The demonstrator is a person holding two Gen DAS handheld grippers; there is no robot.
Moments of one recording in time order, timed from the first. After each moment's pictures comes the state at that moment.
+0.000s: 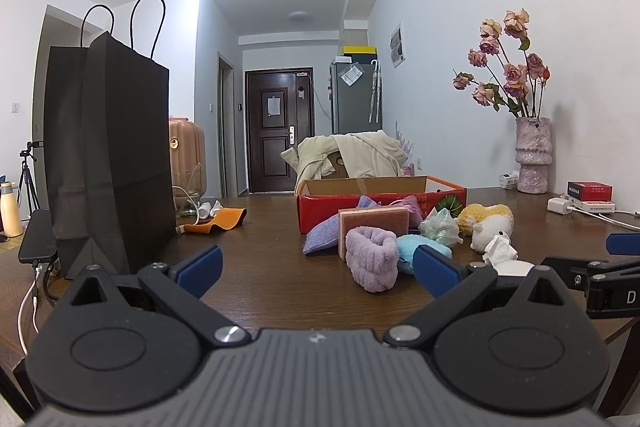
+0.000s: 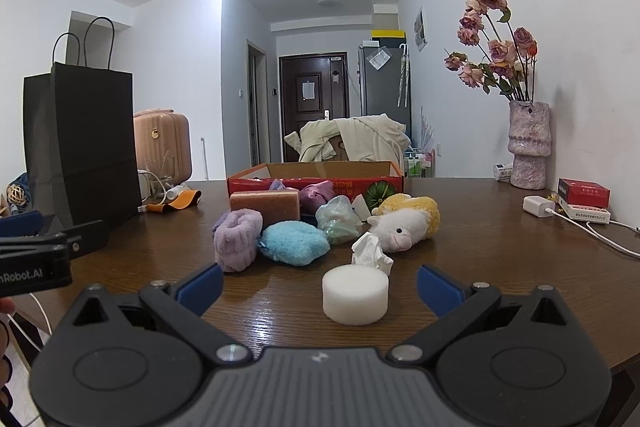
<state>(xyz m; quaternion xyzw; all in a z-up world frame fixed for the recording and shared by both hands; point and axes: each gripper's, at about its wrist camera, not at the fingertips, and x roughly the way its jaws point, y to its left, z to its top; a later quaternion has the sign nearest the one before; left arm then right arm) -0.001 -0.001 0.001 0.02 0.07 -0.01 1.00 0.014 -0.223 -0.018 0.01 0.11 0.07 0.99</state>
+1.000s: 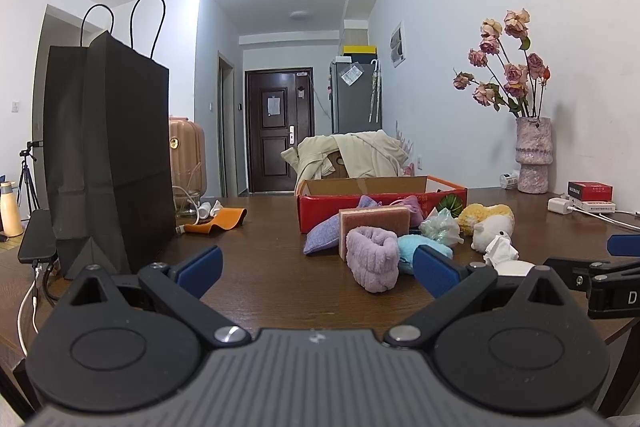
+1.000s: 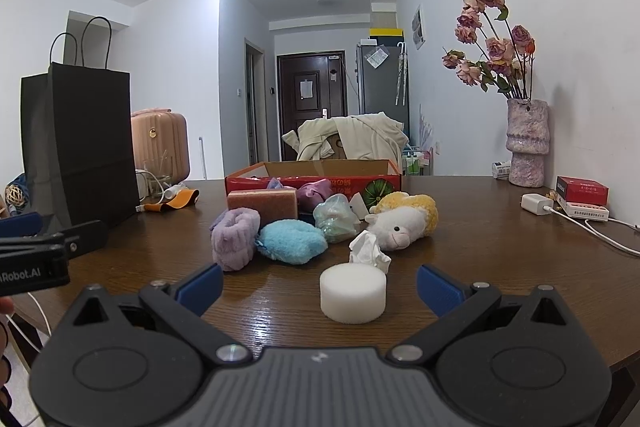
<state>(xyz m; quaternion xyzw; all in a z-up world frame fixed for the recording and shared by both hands) 0.000 -0.002 0.001 0.02 0.07 -0.01 1.00 0.015 -0.224 -0.019 0.02 0.12 0.07 0.99</state>
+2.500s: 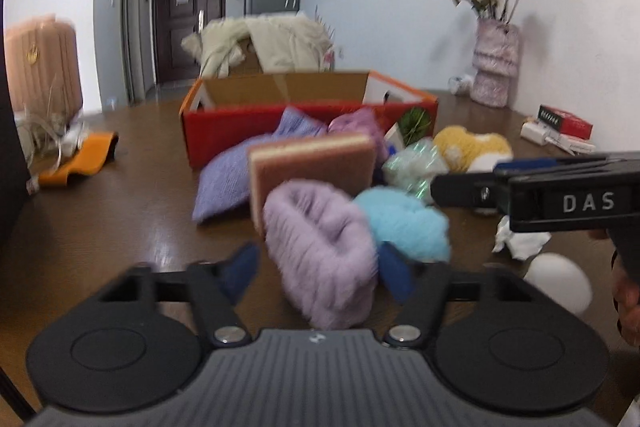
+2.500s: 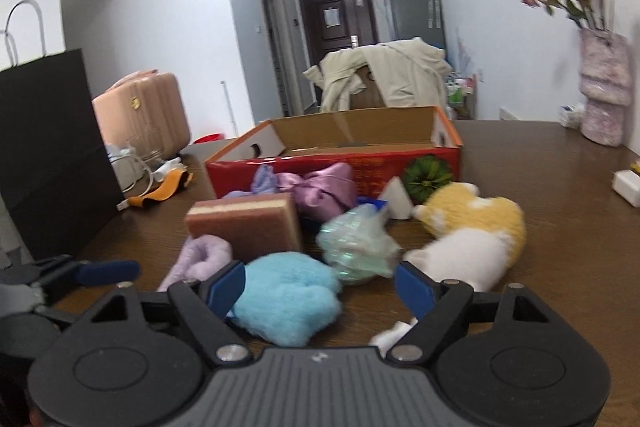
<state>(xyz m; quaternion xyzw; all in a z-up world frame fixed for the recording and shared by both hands) 0.211 -0.017 -0.020 0.02 0.27 -0.15 0.95 0.224 -0.219 0.004 0.04 0.24 0.14 0.96</state>
